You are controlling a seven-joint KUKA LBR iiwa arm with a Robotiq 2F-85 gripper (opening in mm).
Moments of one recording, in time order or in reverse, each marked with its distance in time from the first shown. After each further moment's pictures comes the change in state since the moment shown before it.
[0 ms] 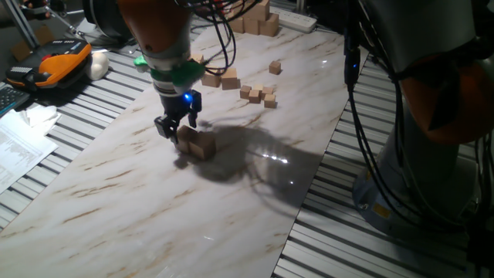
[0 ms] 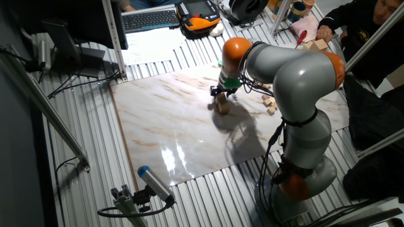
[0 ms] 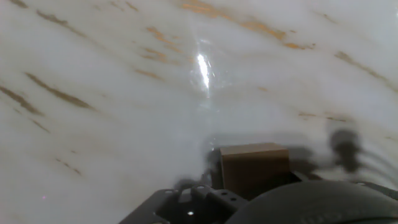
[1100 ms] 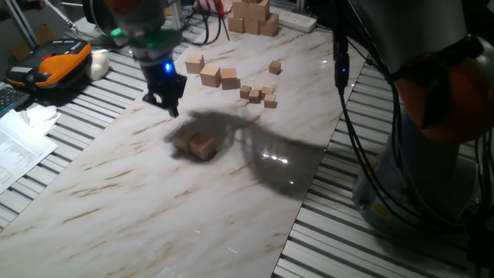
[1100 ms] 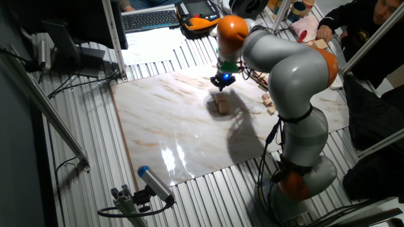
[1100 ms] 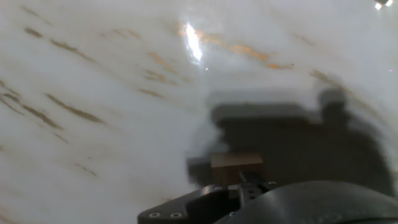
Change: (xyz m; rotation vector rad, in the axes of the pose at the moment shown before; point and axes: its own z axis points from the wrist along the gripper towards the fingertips) arm -0.030 -0.012 -0.050 -0.012 0.131 0.000
